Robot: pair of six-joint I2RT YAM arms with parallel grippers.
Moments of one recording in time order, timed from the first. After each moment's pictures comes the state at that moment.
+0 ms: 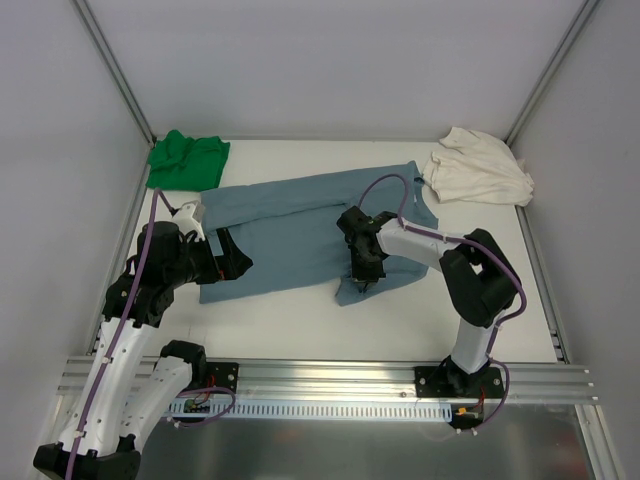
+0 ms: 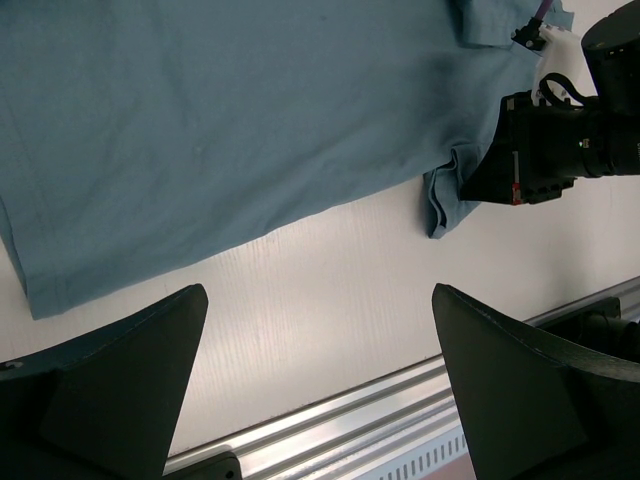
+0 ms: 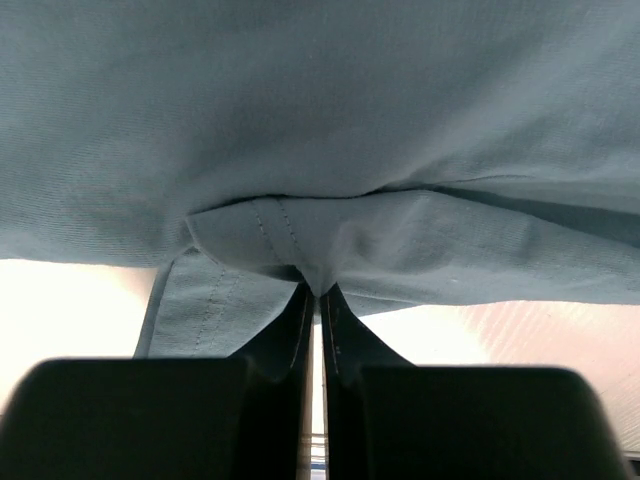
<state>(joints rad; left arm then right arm) -0.18 0.67 0.84 -0.81 0.28 -0.41 0.72 1.83 1.19 -0.82 0.04 0.65</state>
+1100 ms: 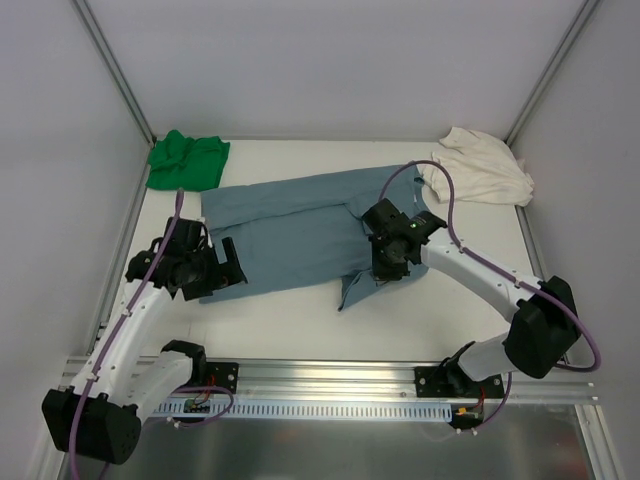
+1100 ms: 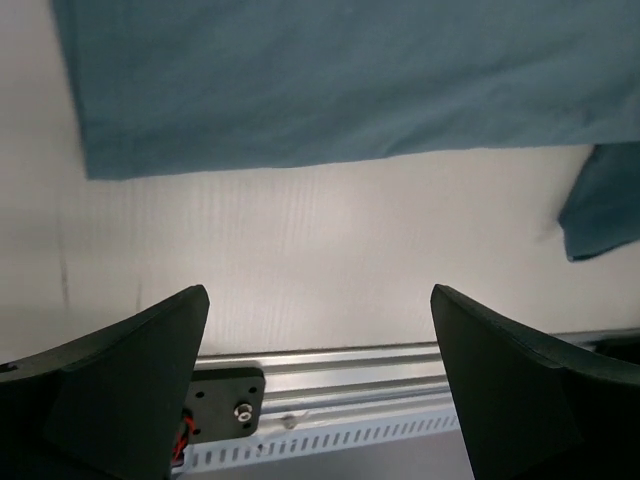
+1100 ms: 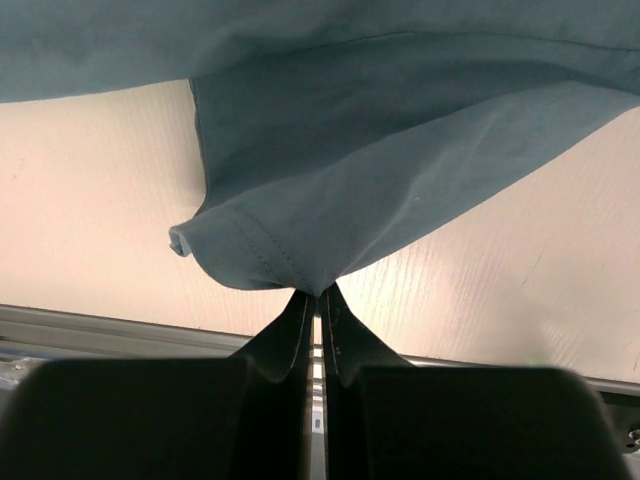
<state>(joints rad) -0.18 0.89 0.79 -0.95 0.17 -0.48 0.72 1.45 1.16 -1.00 0.09 0.63</state>
